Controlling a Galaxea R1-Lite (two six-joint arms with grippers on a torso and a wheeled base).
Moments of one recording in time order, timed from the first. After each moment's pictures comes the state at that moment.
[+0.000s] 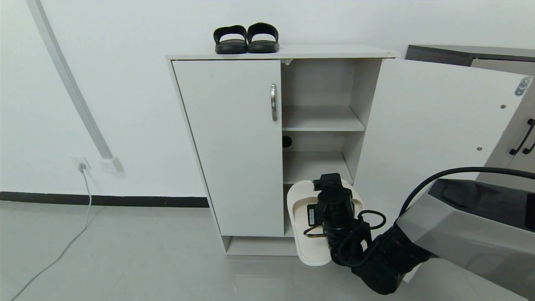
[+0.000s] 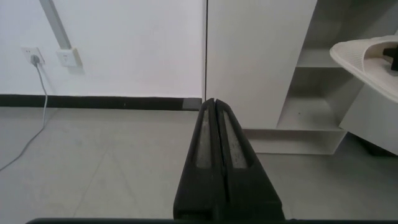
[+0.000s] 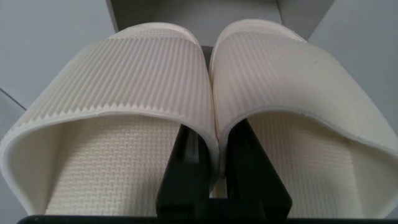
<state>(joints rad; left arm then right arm) 0.00 0.00 0.00 0.00 0.07 0.01 0.75 2.26 -1.02 -0.98 -0.71 0.14</state>
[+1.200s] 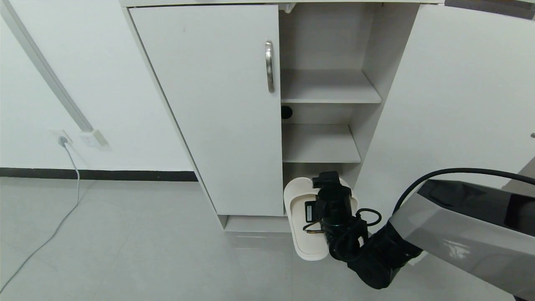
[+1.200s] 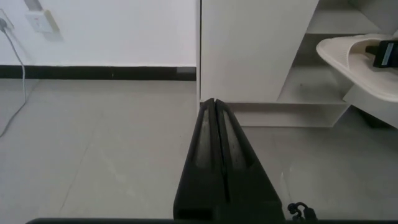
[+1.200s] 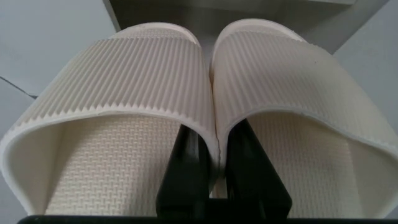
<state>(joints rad) 0.00 0.00 0.00 0.00 0.04 0.01 0.74 2.31 -1.07 -1.03 -0.66 0.14</state>
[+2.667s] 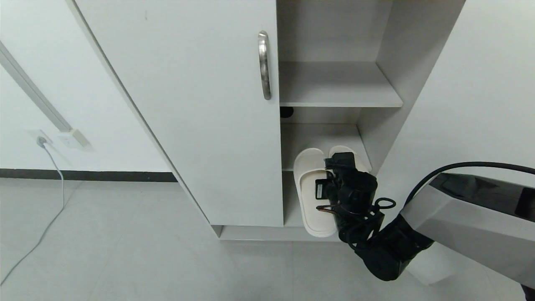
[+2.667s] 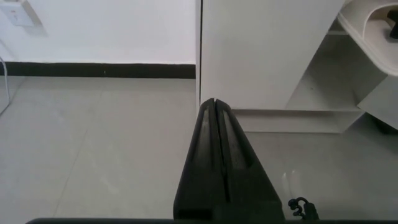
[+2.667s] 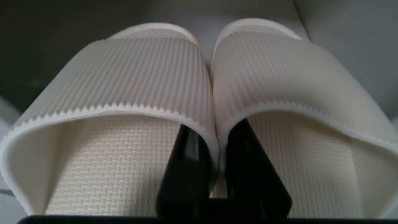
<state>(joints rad) 0.00 0.00 0.00 0.00 0.04 0.00 0.69 2.28 -1.04 -1.34 -0.67 -0.06</state>
